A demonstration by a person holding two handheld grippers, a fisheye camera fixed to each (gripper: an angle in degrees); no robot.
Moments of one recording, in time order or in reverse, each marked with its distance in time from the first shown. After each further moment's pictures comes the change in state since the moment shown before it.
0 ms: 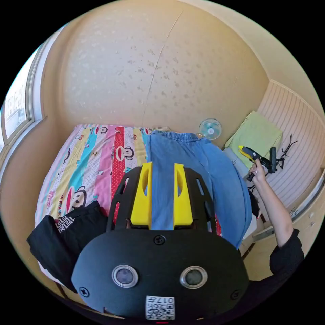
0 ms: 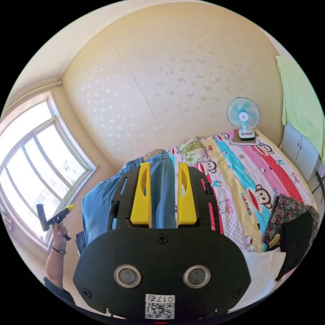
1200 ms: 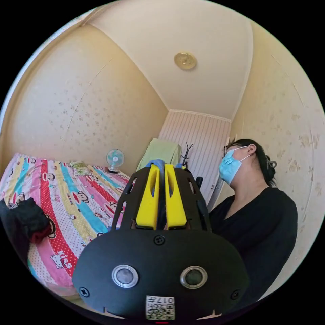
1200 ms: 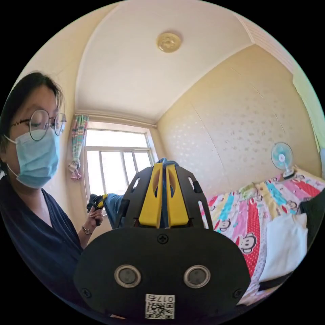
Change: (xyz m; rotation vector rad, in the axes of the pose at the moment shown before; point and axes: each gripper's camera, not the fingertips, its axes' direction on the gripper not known) left arm 0.158 0.349 -0.356 0.478 0.716 0.310; right arm 0.076 0.387 -0.468 0.588 -0.631 -0.274
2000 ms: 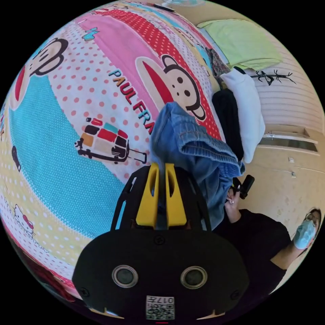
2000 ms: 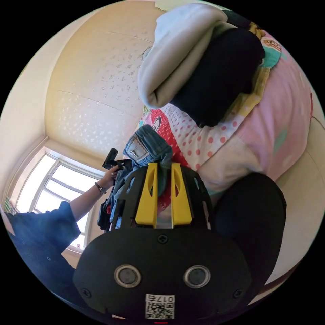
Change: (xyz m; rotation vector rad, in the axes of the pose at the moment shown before) left arm -0.492 0.268 0.604 -1.329 -0.048 -0.512; right arm 0.362 0.263 0.032 -0.362 0.607 0.856
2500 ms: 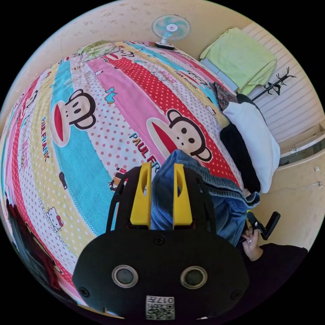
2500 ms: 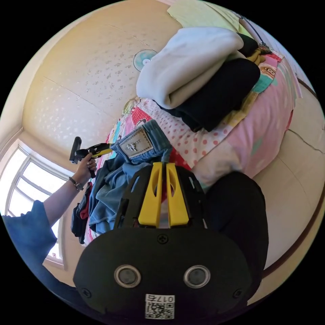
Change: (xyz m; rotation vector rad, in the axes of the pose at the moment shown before) left arm 0.017 -0.053 -0.018 0.315 -0.286 -0.038; right arm -0.036 -0.017 0.046 0.050 0.279 -0.029
